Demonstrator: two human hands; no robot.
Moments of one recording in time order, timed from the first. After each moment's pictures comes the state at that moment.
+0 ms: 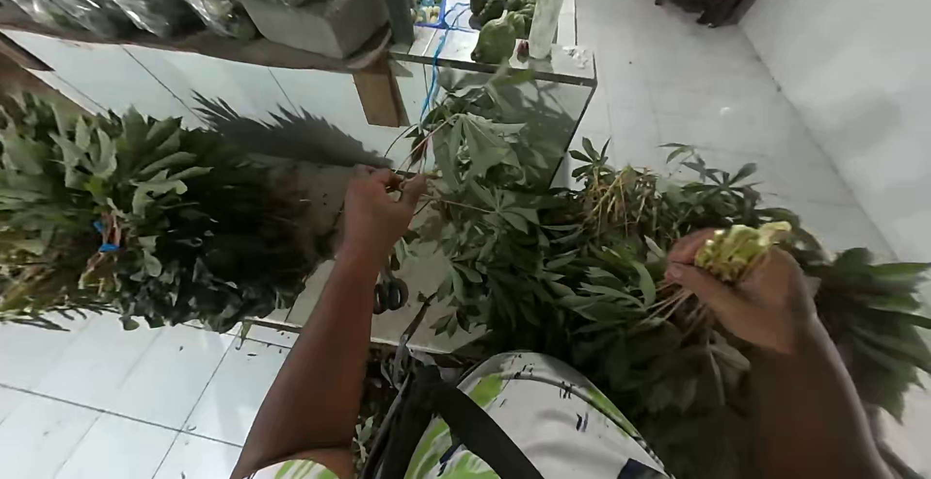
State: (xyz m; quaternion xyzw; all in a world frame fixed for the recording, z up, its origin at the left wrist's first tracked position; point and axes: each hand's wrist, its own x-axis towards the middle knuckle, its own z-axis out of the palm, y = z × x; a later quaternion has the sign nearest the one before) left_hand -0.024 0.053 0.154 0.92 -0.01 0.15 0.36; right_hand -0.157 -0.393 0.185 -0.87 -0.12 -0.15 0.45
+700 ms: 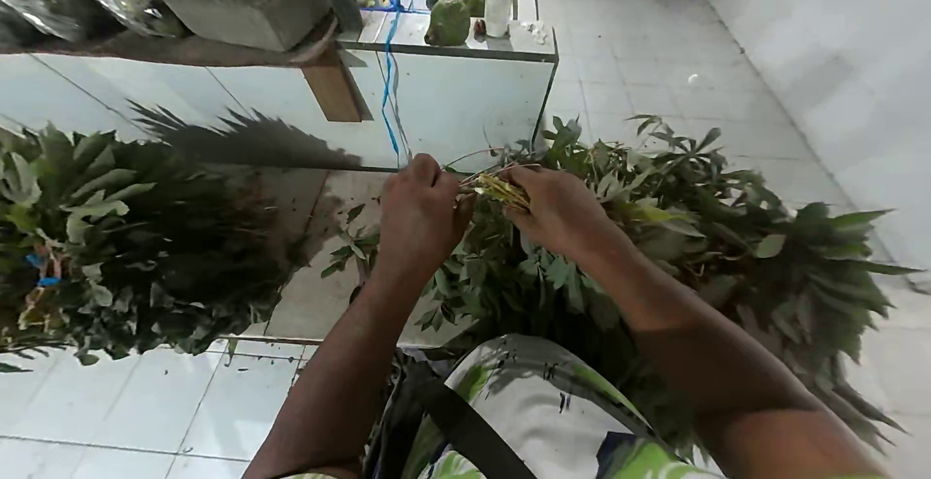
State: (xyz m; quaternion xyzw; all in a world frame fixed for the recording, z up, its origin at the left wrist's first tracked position) left_hand -0.053 -0.046 0.172 0.94 -0.22 0.22 0.15; right_hand -0.060 -0.263 0.190 -0.98 -0.13 -0.02 0.16
